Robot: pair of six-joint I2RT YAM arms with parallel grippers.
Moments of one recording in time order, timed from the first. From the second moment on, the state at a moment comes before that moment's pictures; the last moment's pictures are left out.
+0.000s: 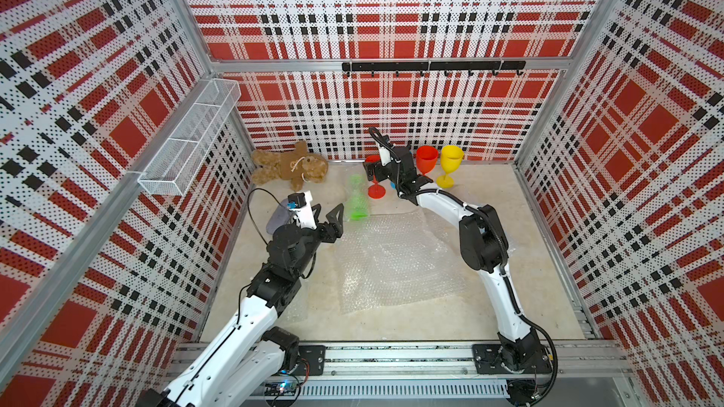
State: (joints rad) left arm -0.39 0.80 0.60 0.12 -0.08 -0.36; right arm 0.56 2.34 2.02 0.08 0.02 0.04
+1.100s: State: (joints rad) left arm -0.30 1.80 1.29 -0.22 -0.08 -0.45; right arm 0.55 1.32 1.07 -0.16 -0.08 0.42
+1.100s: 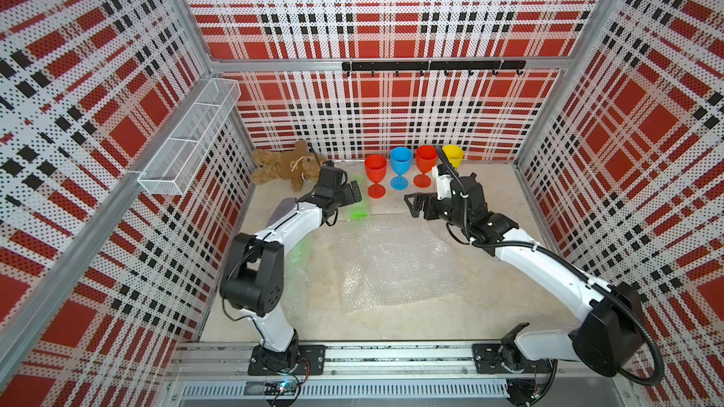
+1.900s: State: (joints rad) left arm -0.29 2.15 1.60 -0.39 0.02 -0.39; right arm 0.55 1.23 0.95 -0.17 -0.07 0.40
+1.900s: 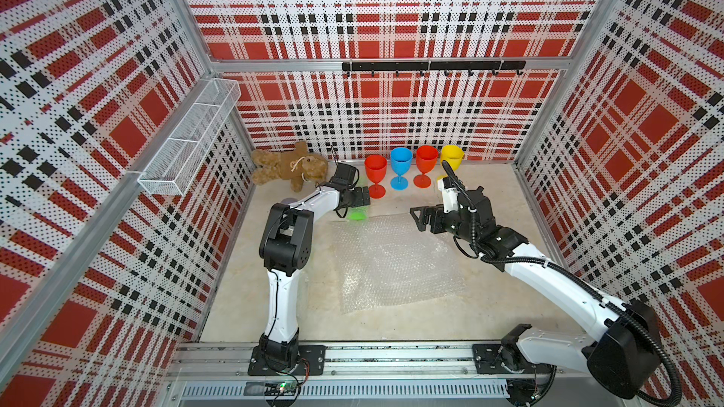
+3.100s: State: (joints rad) left arm -0.15 2.12 1.56 -0.32 0.14 -0.49; right arm 0.55 1.24 0.97 -0.20 -0.02 0.40
